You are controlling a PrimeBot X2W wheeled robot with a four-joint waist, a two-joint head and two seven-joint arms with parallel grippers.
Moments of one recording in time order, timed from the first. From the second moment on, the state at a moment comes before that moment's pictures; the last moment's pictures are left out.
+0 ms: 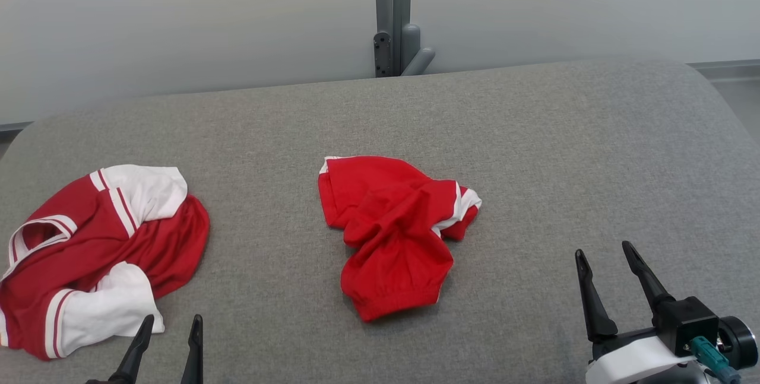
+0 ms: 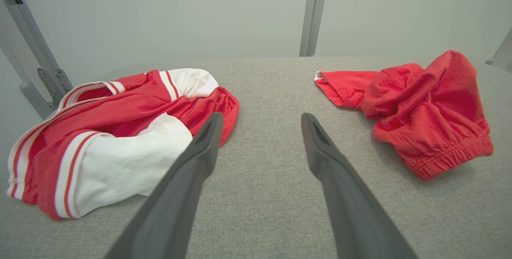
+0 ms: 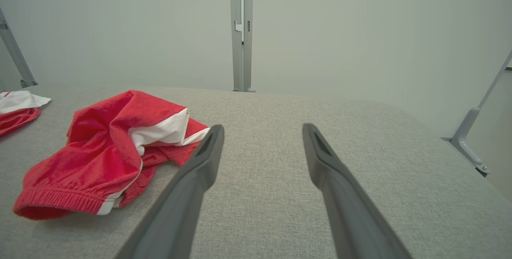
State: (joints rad) left arm 0.21 0.21 -0.05 0.10 -0.27 -0.12 -0.26; right arm 0.09 -0.09 0.01 0.08 0.04 0.13 -0.26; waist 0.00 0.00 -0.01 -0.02
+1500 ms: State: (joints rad) left arm -0.22 0.26 -0.64 0.32 -0.29 -0.09 -0.07; right arm -0.04 -0.05 -0.02 0.09 0.09 0.13 -0.26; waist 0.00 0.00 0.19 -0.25
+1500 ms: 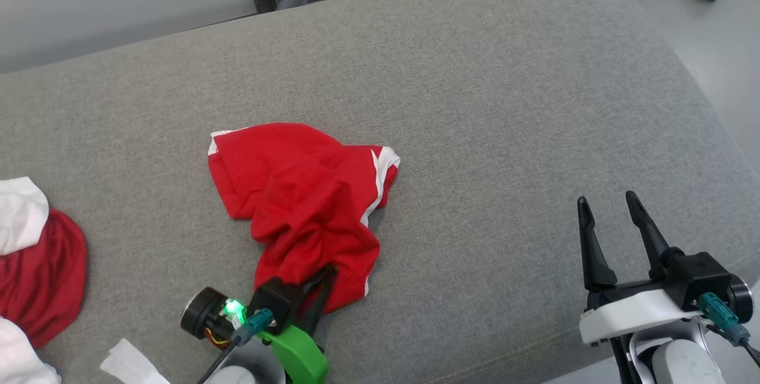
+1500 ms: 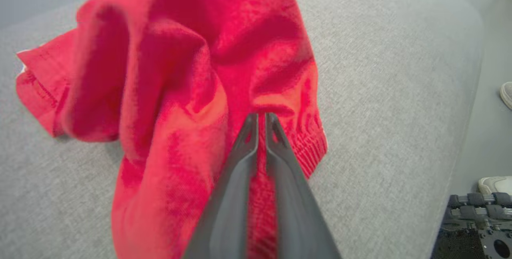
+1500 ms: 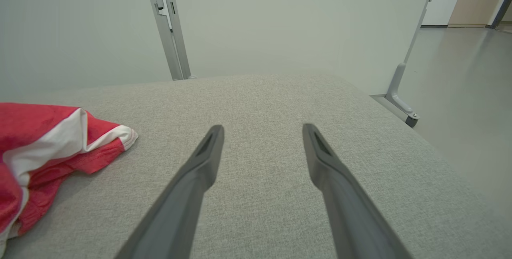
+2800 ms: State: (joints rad) left arm -0.16 0.24 -0.68 0.13 -0.35 0.00 0.05; right arm -0.03 -0.05 -0.01 0.09 0.11 0.13 -0.26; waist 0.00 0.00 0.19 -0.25
